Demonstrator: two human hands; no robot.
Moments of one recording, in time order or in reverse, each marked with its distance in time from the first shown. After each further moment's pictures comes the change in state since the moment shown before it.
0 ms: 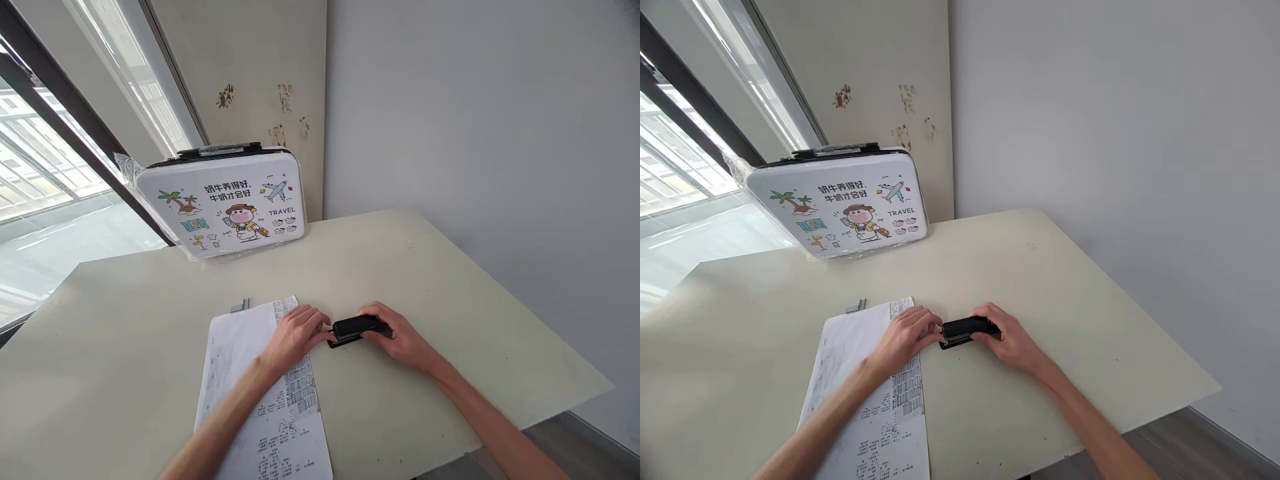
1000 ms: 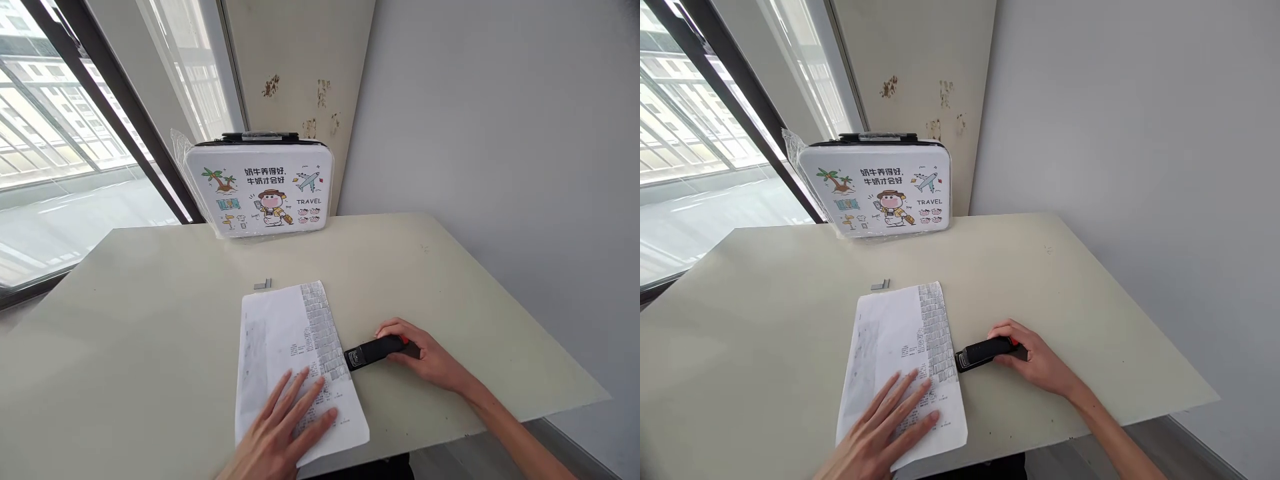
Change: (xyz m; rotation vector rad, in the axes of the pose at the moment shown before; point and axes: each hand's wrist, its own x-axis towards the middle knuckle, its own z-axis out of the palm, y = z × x) left_hand -0.171 0.107 -0.037 0.206 -0.186 -0.016; right_hand -0.045 -0.030 0.002 -0.010 -0.177 0.115
